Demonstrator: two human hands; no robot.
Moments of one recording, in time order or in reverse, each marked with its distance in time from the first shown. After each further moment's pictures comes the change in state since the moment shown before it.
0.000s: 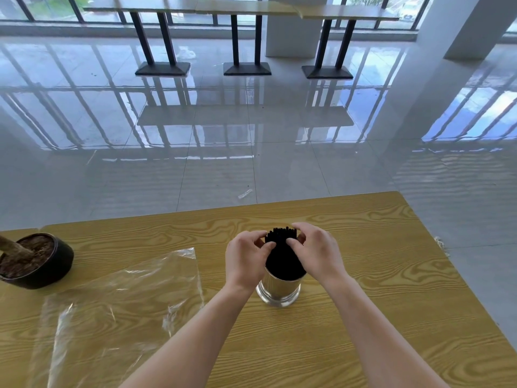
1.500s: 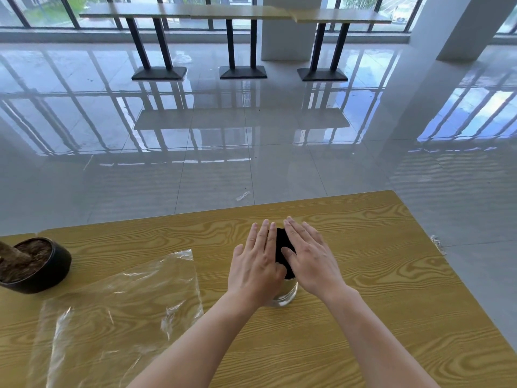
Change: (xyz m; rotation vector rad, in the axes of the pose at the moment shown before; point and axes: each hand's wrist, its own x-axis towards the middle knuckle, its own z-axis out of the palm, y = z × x) left_hand -0.018 -0.002 0.013 0.666 -0.338 0.262; right_hand -0.022 0.009 0.003 -0.173 -0.191 -0.103
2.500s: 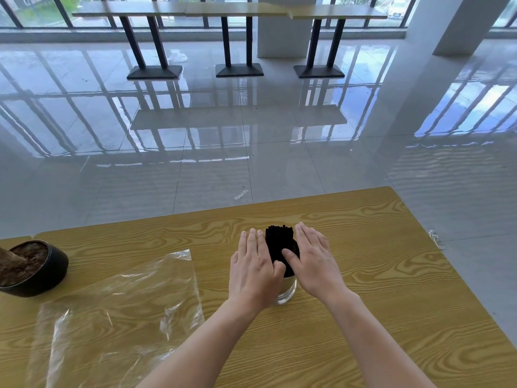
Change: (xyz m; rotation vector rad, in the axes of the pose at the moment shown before) left_hand -0.007 0.009 0.006 -0.138 -0.070 -0.219; right_hand -0.008 0.007 0.007 0.056 -0.017 0.144
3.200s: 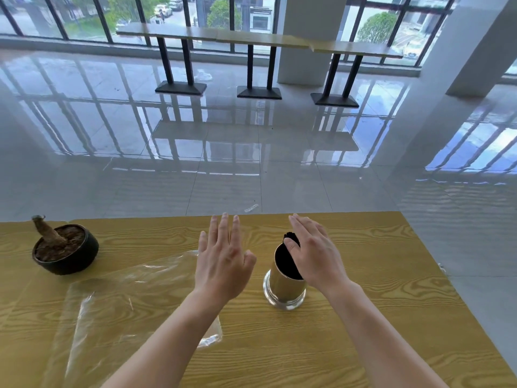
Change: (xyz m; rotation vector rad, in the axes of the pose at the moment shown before) left_hand -0.029 -0.064 -0.074 0.130 0.270 0.026; right_hand -0.007 -0.061 -0.036 -0.064 0.181 -0.259
